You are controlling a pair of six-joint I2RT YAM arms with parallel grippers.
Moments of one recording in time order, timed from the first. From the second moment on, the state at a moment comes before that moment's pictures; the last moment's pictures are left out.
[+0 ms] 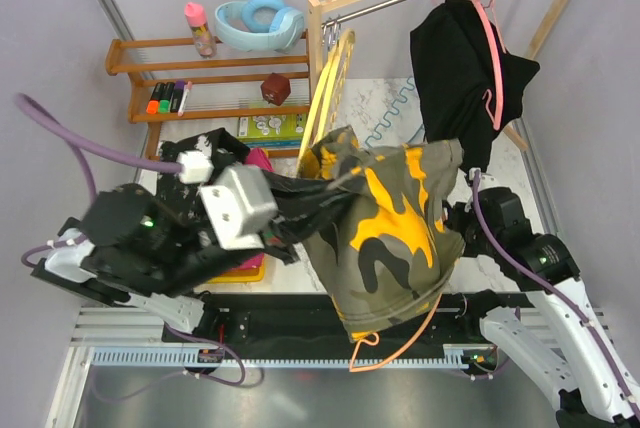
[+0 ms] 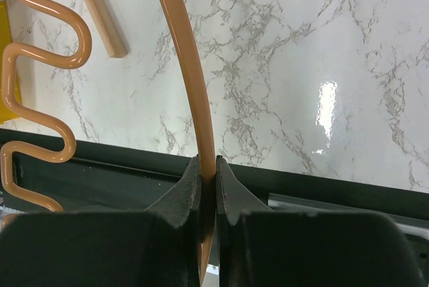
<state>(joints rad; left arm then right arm) -1.85 1.26 1.94 -0.38 -0.66 0.34 0.39 0.65 0.90 -1.08 -0.03 0.49</state>
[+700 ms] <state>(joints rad) -1.87 0.82 1.49 -1.12 -0.85 -0.34 0.39 0.62 0.92 -1.05 -0.02 0.47</state>
